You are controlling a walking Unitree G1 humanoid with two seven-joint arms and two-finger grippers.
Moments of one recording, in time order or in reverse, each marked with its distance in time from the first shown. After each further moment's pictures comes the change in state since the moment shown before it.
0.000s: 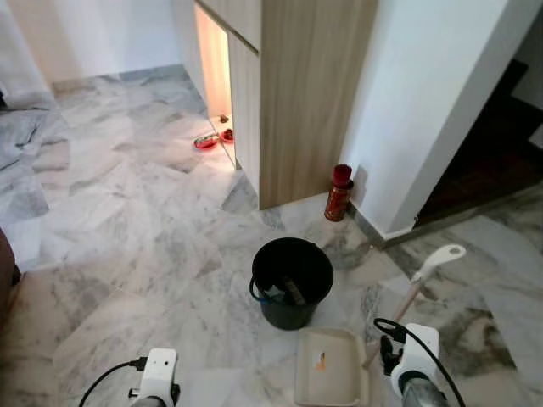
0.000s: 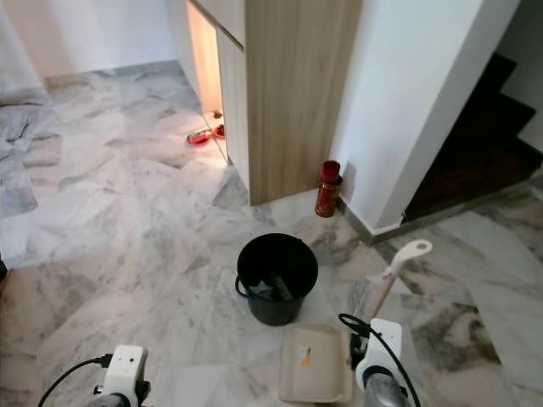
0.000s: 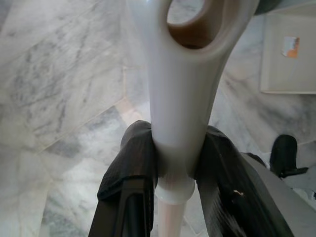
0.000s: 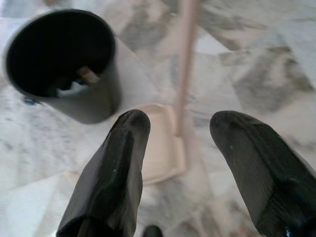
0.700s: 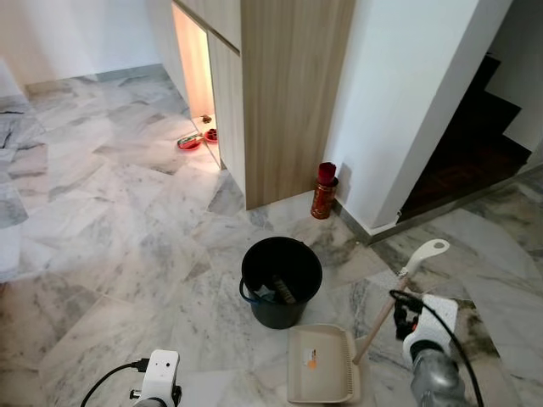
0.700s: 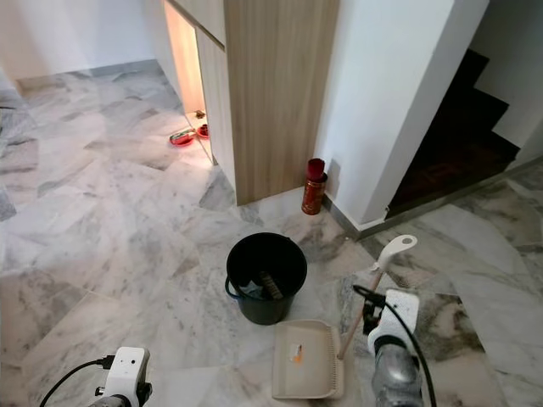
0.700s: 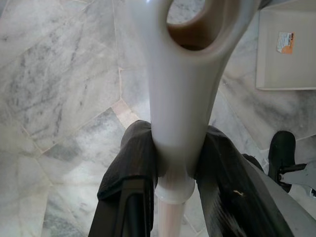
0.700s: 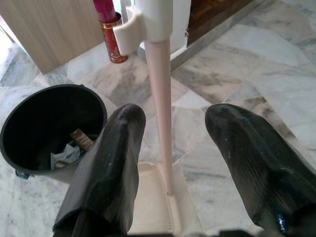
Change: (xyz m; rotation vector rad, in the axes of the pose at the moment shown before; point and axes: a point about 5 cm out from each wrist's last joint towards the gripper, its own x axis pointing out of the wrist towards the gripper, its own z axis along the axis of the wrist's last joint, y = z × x) left arm 0.000 0.000 -0.001 0.006 0.003 -0.003; right arm 0.012 -0.003 0.060 0.036 -0.245 -0.015
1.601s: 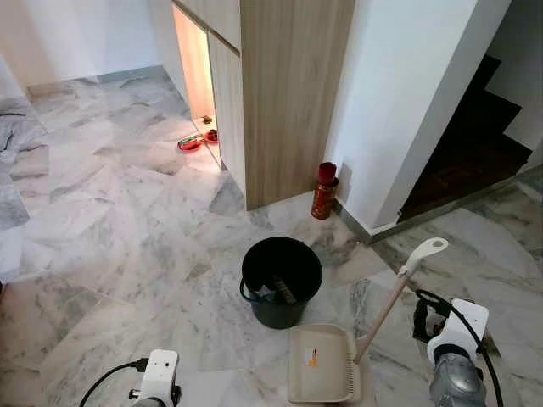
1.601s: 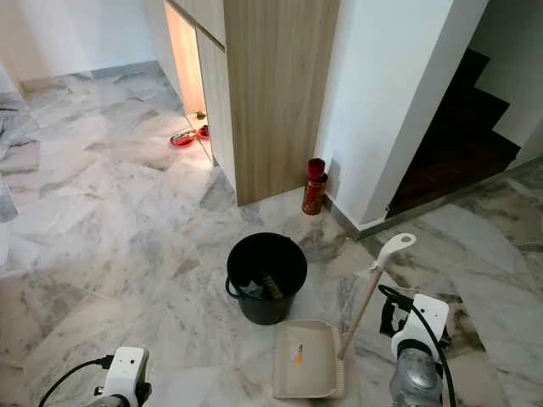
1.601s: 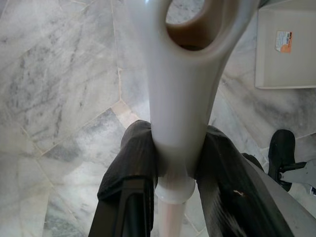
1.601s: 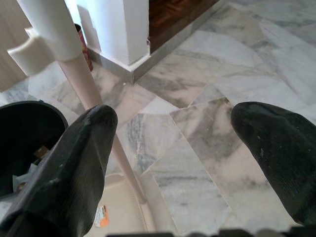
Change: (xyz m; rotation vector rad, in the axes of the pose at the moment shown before) left arm 0.000 0.001 0.000 0.004 0.000 -0.007; right arm -0.002 -0.032 0.005 0.011 -0.035 -0.143
